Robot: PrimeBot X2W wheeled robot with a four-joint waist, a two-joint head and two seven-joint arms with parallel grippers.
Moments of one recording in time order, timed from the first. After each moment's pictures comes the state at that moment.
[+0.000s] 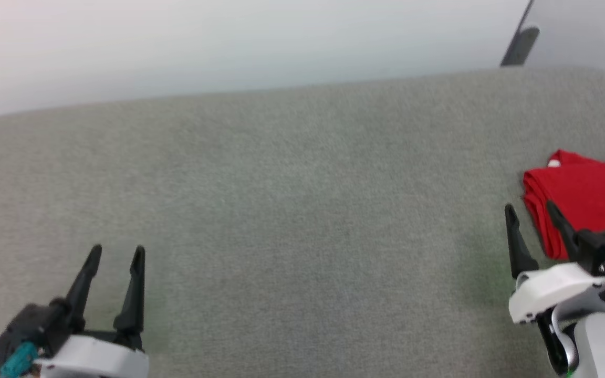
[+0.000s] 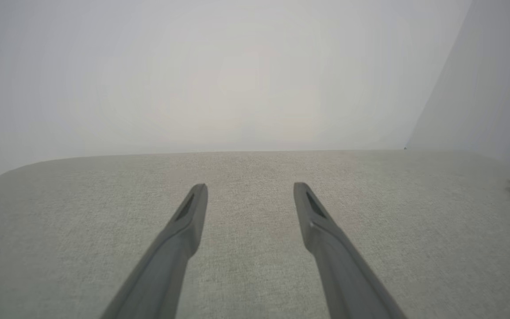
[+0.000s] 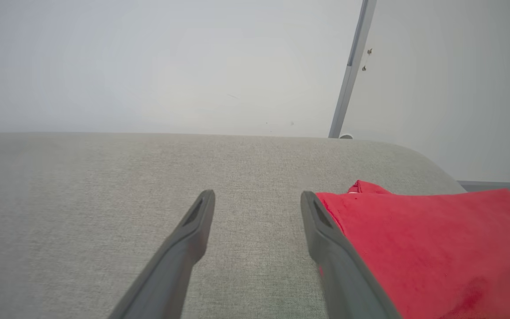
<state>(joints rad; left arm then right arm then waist) -0.06 0.31 -0.01 0.12 -0.37 -0.13 -0.26 -0.33 -0.13 -0.03 0.43 0.10 0.13 -0.19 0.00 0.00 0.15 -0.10</state>
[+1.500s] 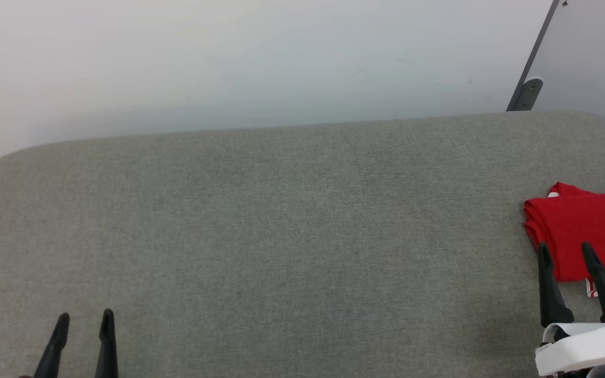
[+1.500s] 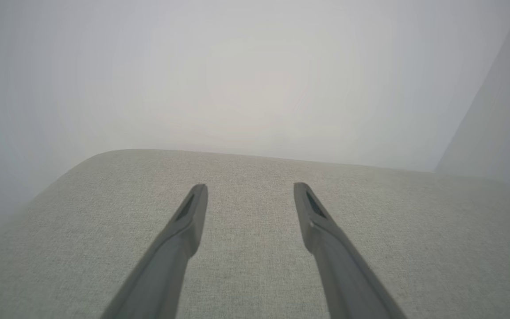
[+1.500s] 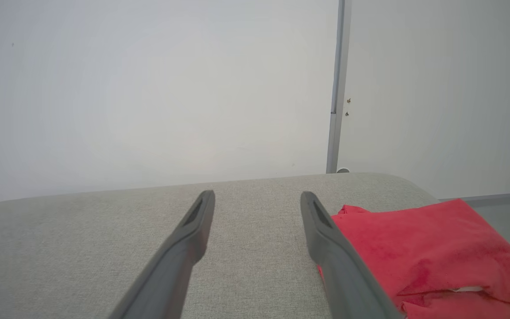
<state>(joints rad) 0.23 0.21 0.15 -0.06 -0.35 -0.13 -0.26 -0.01 -0.10 -0.10 0.01 0.21 0.13 -0.13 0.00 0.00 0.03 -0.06</state>
